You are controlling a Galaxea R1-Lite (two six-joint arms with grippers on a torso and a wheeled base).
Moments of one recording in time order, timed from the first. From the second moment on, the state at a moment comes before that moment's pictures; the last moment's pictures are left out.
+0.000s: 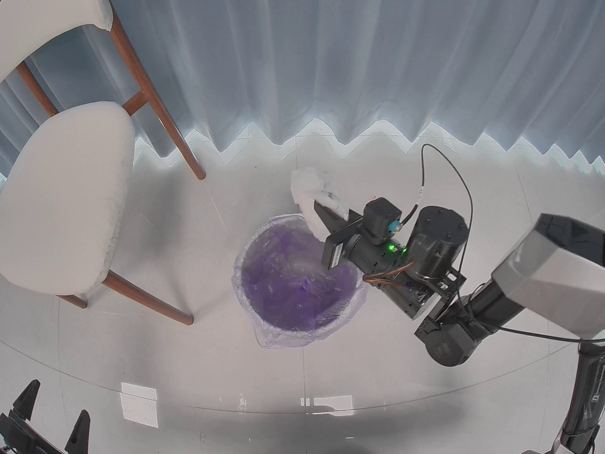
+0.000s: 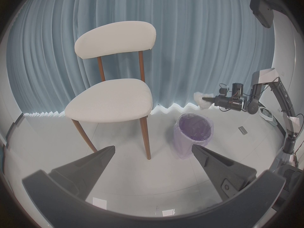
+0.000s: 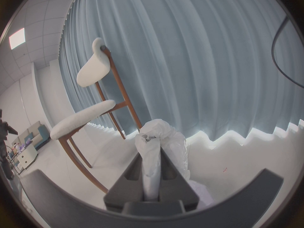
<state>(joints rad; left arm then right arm) 0.00 0.01 -0.02 0.04 -0.08 0.03 0.53 2.20 -0.99 -1.38 -0.02 -0.06</state>
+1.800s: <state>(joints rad) 0.00 0.01 -0.02 0.04 -0.08 0.03 0.11 1.28 -0.16 -1.33 -0.02 -0.03</state>
